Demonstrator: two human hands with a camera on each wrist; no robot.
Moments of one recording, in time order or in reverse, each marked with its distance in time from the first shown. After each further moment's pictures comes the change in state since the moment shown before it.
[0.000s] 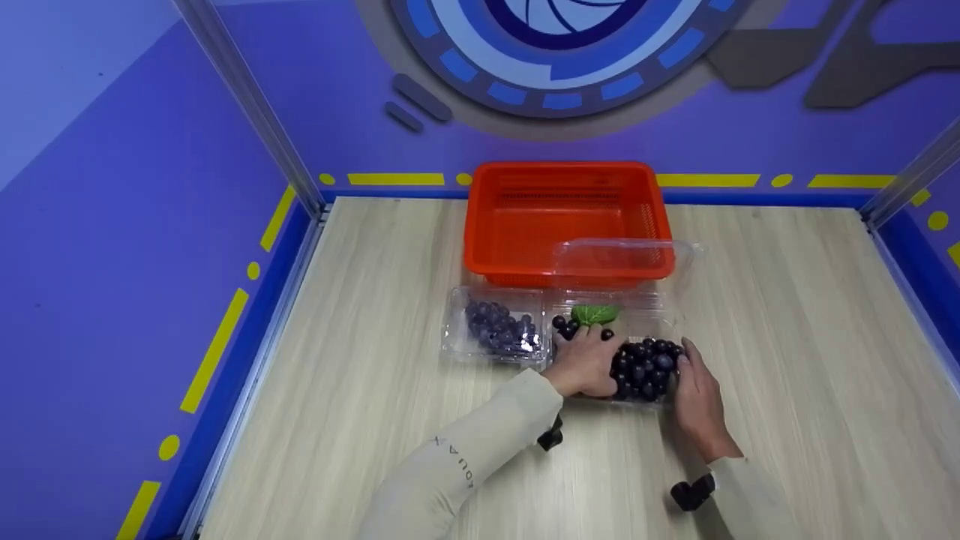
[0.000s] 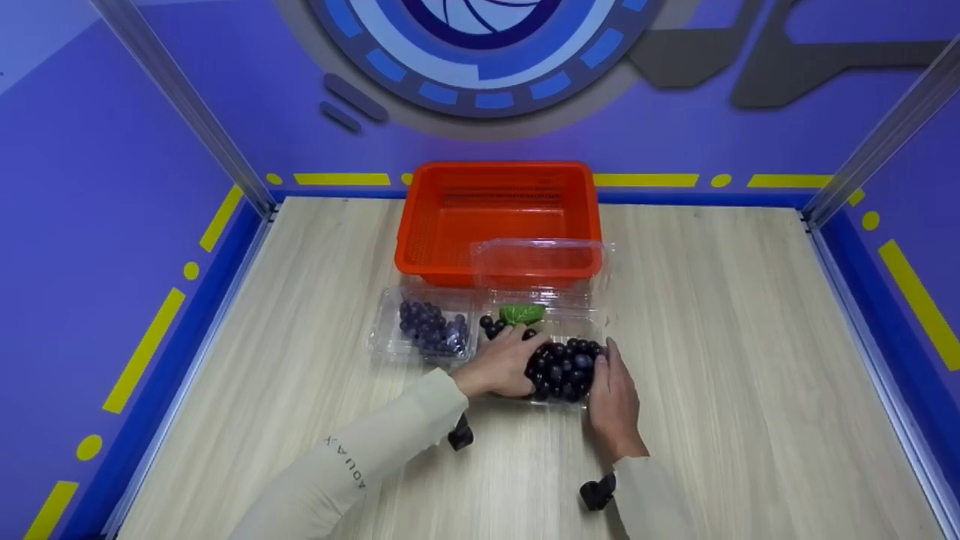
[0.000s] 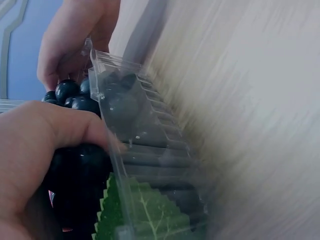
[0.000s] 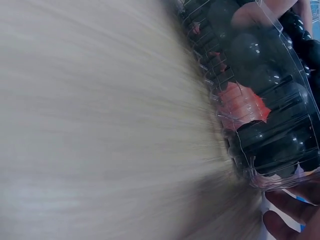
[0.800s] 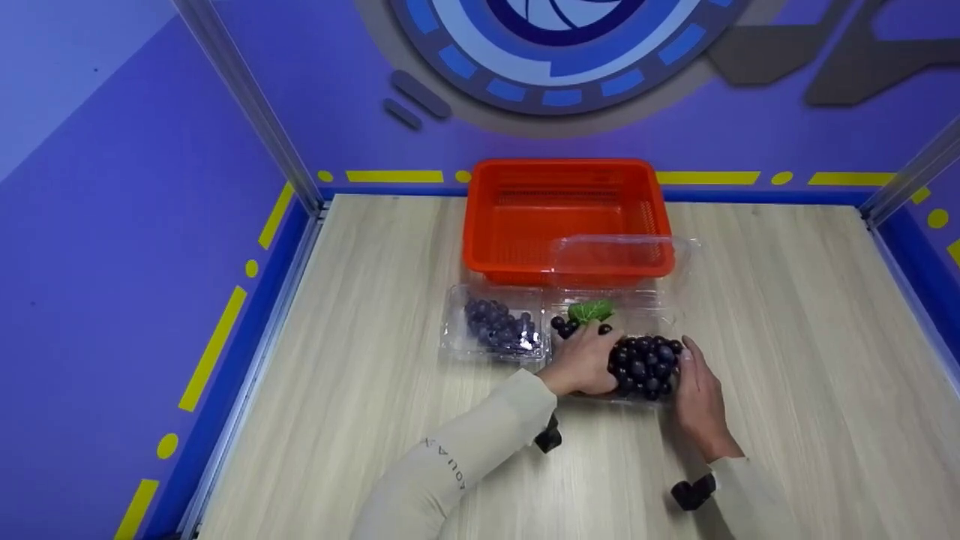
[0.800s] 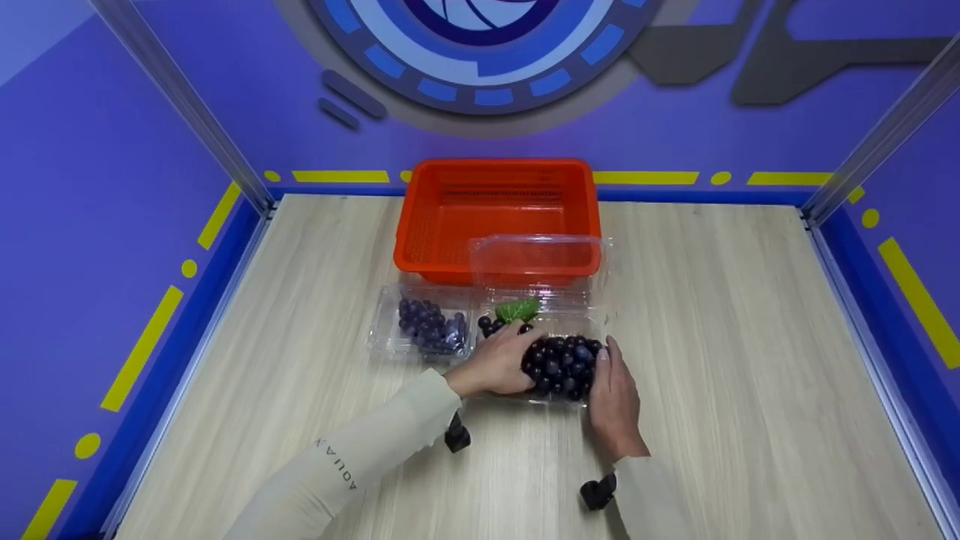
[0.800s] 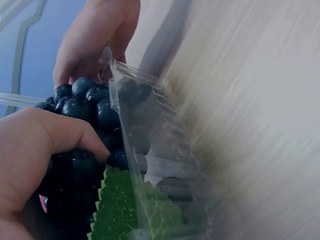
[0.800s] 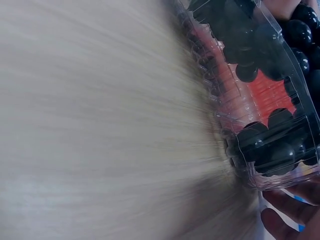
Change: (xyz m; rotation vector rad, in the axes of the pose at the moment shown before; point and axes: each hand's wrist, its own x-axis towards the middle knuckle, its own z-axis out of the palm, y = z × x) left_hand -0.007 0.000 -0.004 -0.131 0.043 -0.037; right_hand -0.003 -0.001 -0.002 0.028 0.013 -0.003
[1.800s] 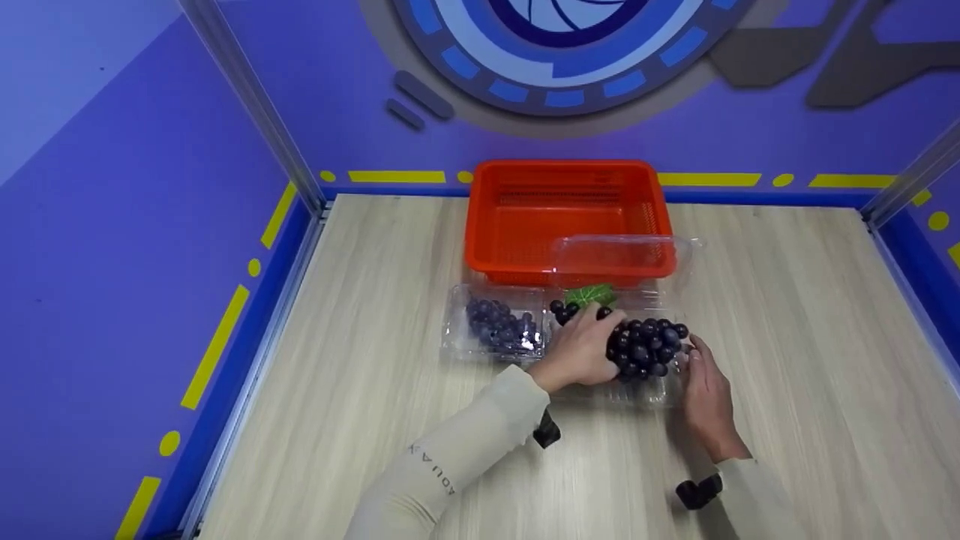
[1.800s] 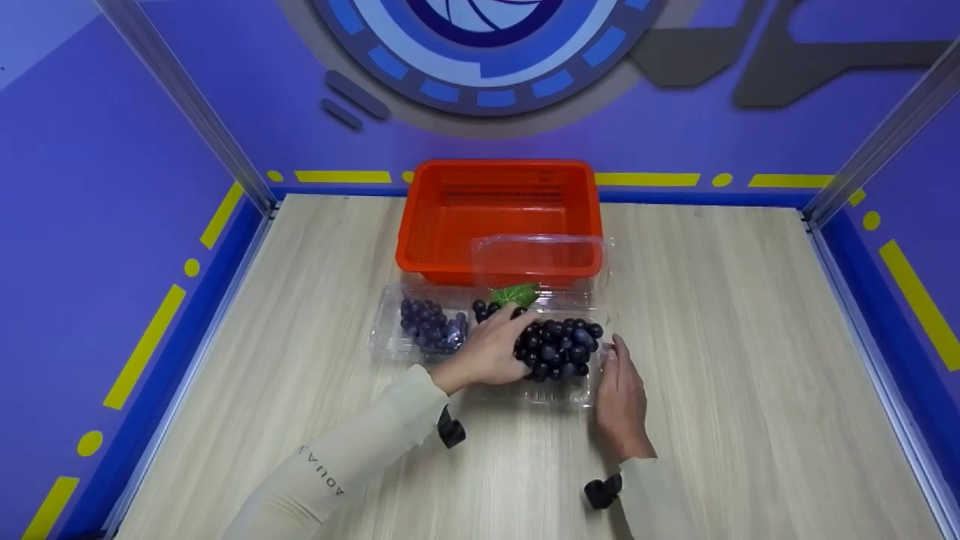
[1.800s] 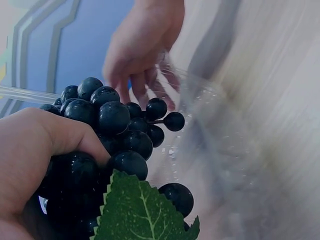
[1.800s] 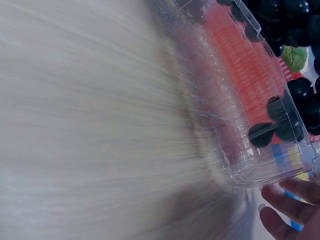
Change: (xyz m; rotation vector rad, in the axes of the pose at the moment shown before) left_hand -0.012 0.004 -0.036 -0.052 0.104 0.012; right_hand -0.002 -0.006 -0.008 0.011 0.043 -0.014
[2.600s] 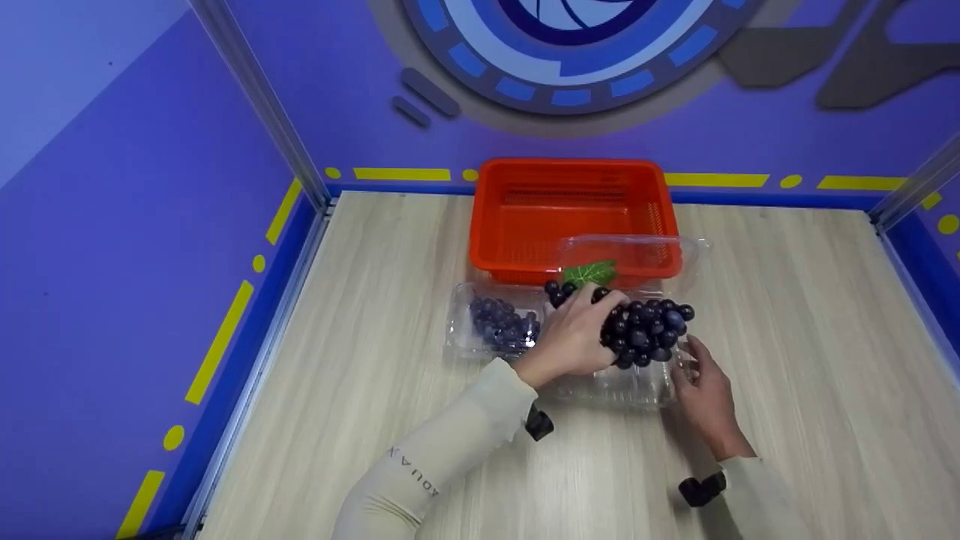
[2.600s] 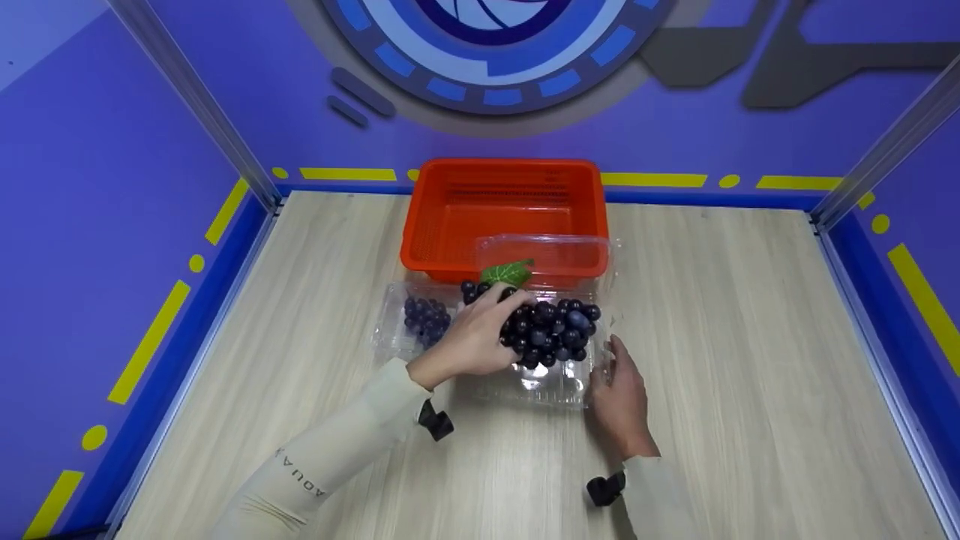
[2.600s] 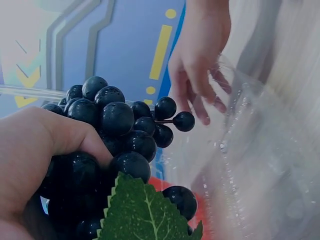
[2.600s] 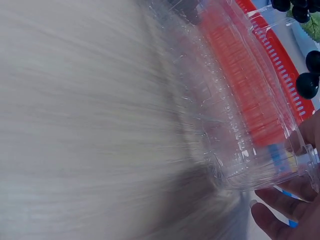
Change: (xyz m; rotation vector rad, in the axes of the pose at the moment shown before) left_hand -0.016 -0.004 -0.045 -0.032 0.108 0.066; right_hand 0.007 -0.002 0.004 -0.035 -0.095 0.044
